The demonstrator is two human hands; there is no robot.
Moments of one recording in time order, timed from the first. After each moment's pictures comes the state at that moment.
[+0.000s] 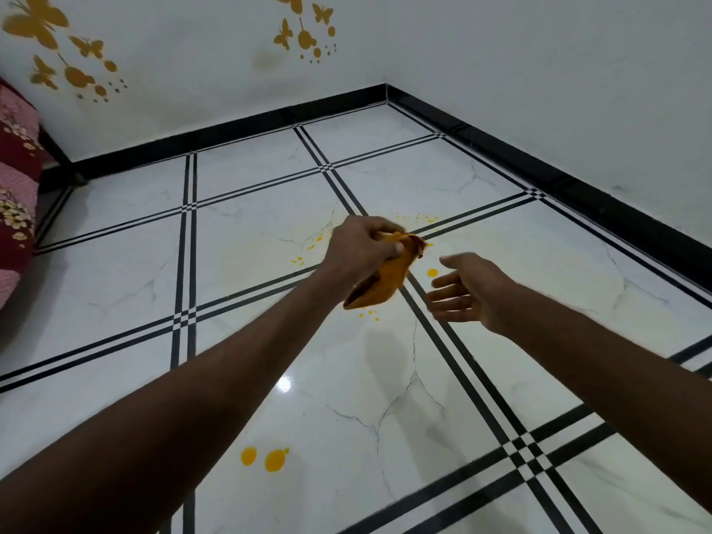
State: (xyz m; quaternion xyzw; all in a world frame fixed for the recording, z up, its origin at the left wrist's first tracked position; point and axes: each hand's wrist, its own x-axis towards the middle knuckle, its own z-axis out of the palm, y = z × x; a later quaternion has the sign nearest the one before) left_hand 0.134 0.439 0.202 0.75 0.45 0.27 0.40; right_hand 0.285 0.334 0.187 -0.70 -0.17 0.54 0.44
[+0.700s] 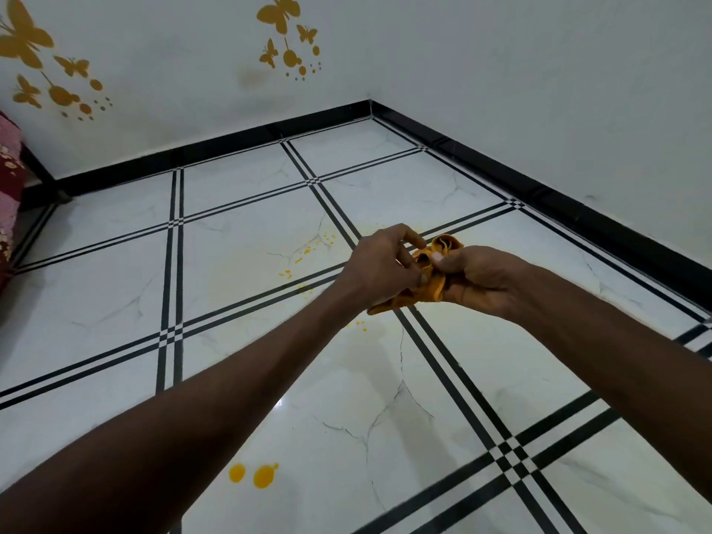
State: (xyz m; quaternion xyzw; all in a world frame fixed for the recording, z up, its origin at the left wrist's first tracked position) left_hand 0.161 0.400 0.224 0.84 0.36 0.19 0.35; right_hand 0.305 0.320 0.224 -0.54 -0.18 0.61 0.55
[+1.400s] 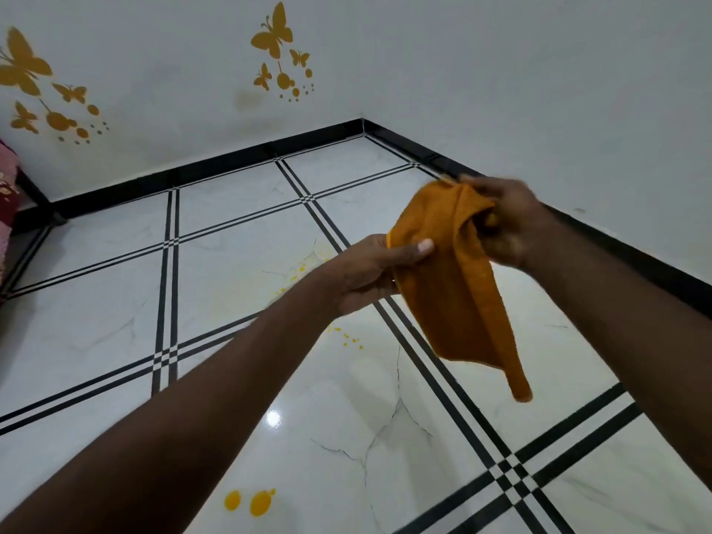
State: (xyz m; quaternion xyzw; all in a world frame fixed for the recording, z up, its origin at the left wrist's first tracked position) left_hand 0.166 0.424 0.243 0.60 0.26 0.12 0.75; right_hand 0.358 0.341 0.277 -0.47 -0.20 0.59 0.63
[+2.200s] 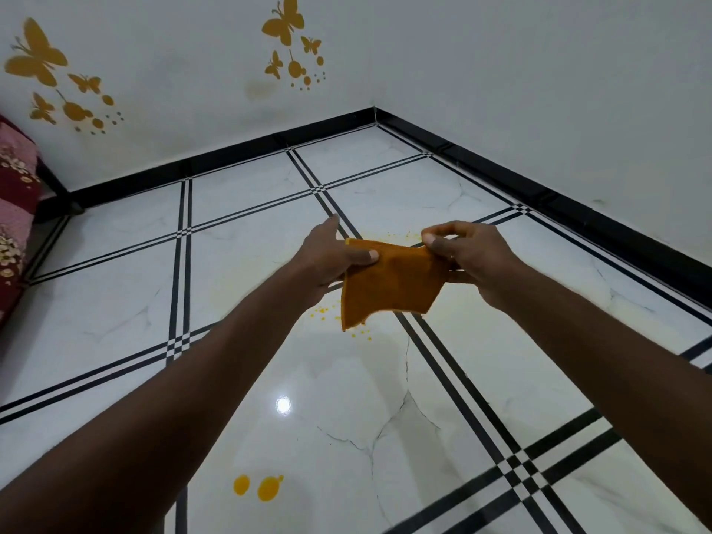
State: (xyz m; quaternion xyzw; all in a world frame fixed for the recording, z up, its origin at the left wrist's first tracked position) left_hand 0.127 0.446 0.245 0.64 0.49 0.22 0.55; right_hand 0.322 0.347 0.222 -0.67 -0.35 0.39 0.53
